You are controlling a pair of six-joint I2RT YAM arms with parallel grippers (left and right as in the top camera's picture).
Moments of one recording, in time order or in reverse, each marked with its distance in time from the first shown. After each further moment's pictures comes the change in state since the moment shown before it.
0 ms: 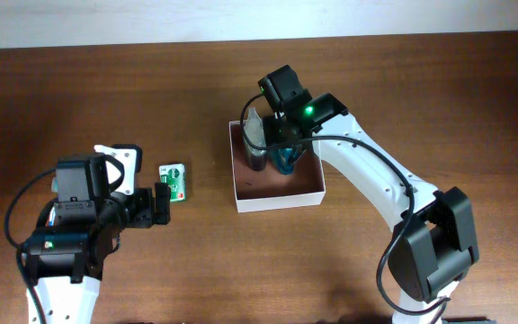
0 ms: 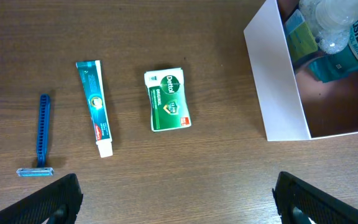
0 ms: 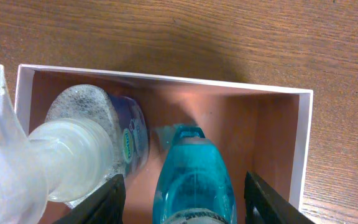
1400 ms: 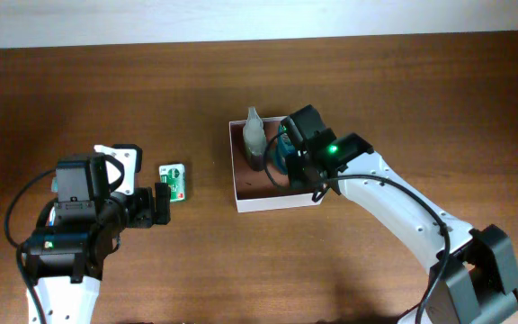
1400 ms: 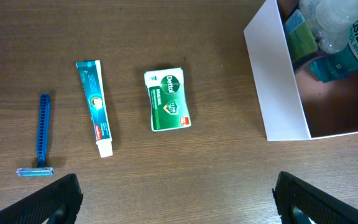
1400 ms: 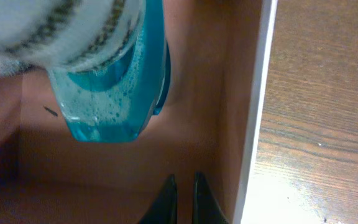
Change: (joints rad) left arm 0.000 0.000 0.000 0.000 0.000 0.000; right arm 0.000 -0.249 -0.390 0.060 0.014 -0.034
